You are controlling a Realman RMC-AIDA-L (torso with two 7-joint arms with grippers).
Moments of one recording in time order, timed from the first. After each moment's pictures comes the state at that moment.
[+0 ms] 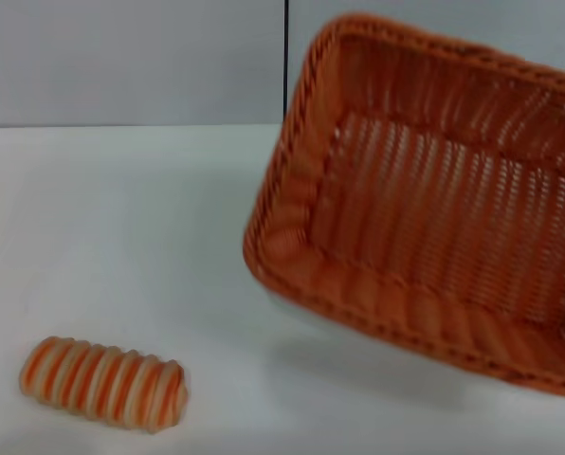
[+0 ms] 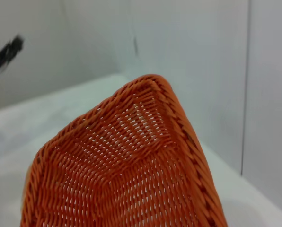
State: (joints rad) left arm -0.10 -2.07 0.03 -0.12 1.11 1.87 -0.62; right arm 0.55 1.75 -0.87 -1.14 1.21 1.88 -1.26
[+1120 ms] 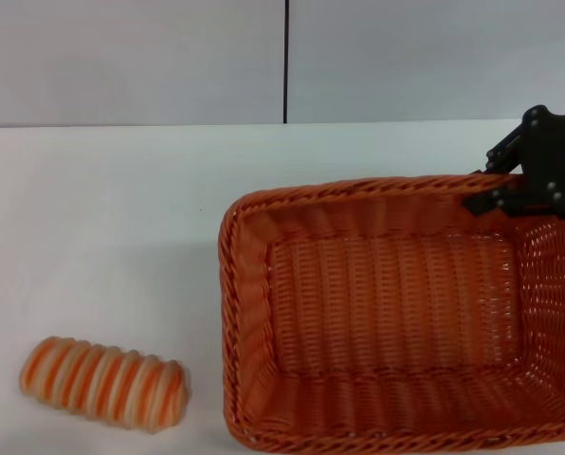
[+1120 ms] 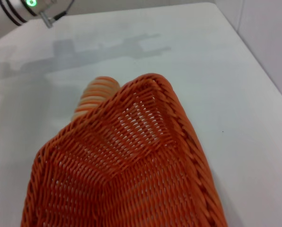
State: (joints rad) left arm -0.09 -2.07 0.15 -0.13 1.11 1.87 -0.63; right arm 0.73 1.86 -1.03 -0.95 1.02 1.81 -1.54
